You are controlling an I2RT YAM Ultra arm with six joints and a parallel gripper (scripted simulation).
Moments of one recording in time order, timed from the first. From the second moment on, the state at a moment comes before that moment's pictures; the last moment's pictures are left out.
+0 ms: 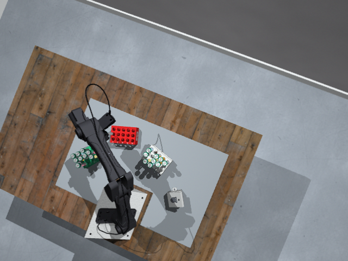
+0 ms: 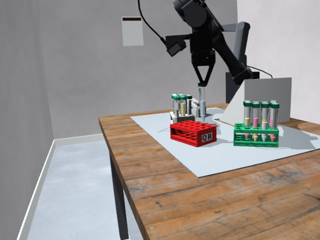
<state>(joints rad) 0.63 2.78 2.17 -1.55 0.56 1.39</state>
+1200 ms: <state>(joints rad) 0.70 2.61 1.85 -1.49 0.52 1.46</state>
